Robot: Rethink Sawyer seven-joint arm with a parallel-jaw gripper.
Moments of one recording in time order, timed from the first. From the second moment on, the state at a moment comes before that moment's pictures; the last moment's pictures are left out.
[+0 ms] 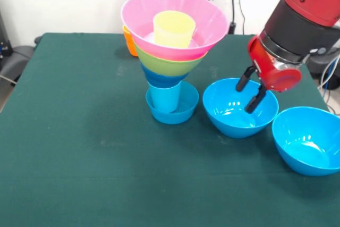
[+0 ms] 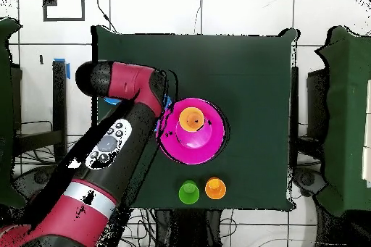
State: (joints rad) arm 0.35 -0.13 -0.72 1.07 0.51 0.85 2.98
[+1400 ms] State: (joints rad) arm 0.35 -0.01 -0.71 0.92 0.43 0.85 2.98
